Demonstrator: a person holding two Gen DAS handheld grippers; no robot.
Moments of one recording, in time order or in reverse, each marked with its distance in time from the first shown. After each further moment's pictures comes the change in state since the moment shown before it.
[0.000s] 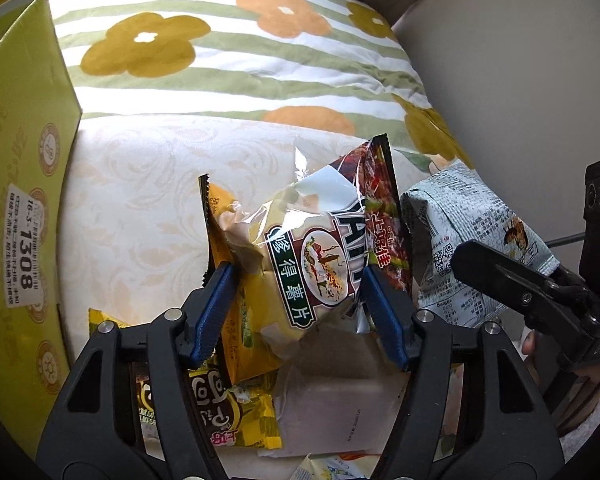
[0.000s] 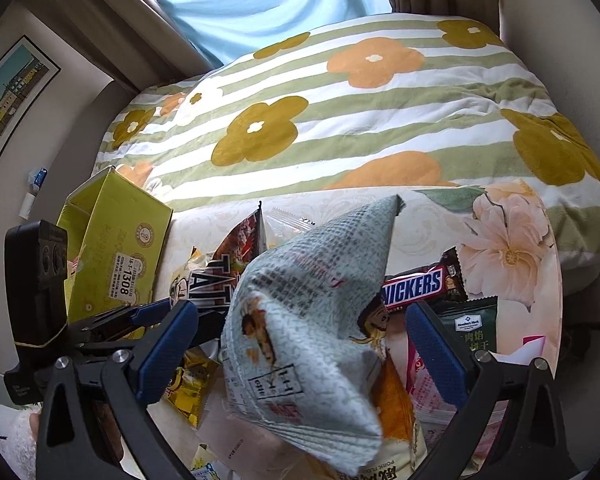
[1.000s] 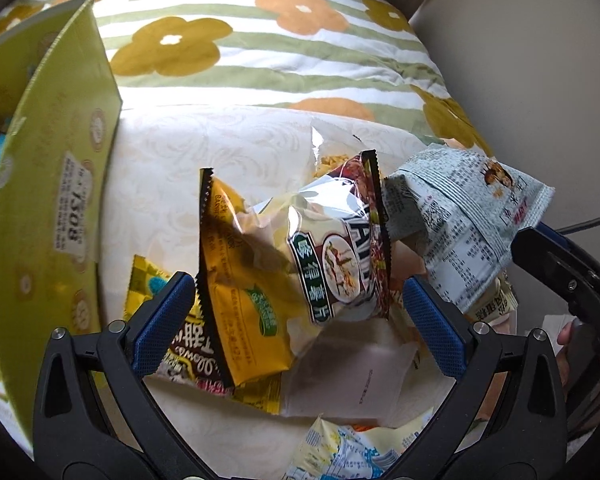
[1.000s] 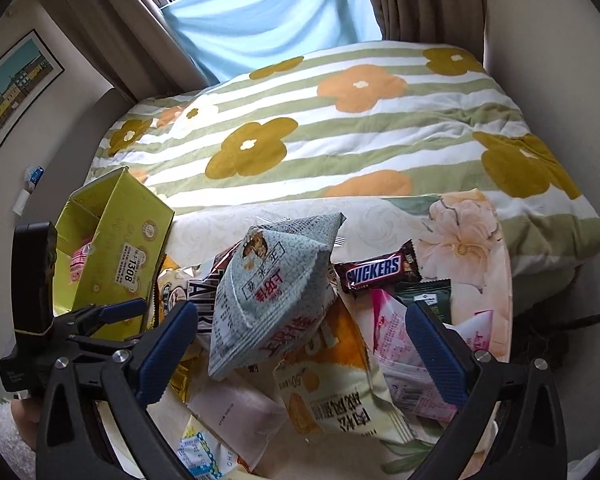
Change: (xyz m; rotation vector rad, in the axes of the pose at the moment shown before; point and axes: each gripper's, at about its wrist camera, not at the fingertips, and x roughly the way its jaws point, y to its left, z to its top) left arm -0.022 -0.008 -0.021 0.020 0.013 0.124; right arm -0.038 0.000 -0.020 -0.024 -0.073 -0.062
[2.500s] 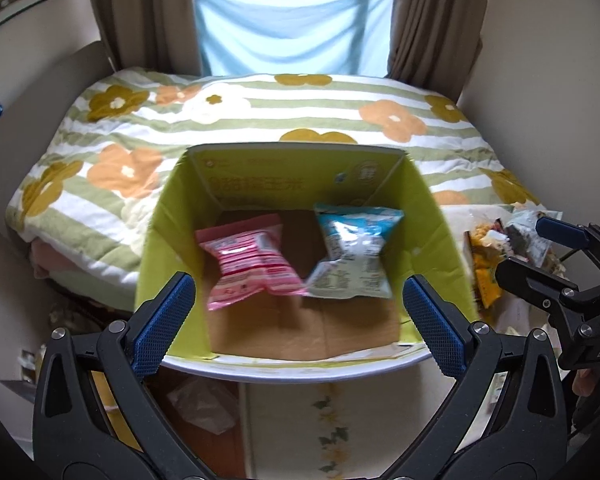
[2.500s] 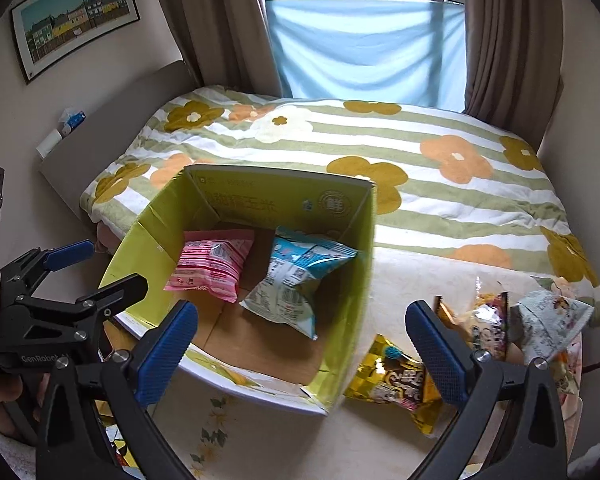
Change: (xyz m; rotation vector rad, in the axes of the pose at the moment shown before) left arm -0.240 0.221 -0.047 0.078 -0.370 0.223; right arm -0.008 0.309 -0.015 -0.246 -0.129 -0.062
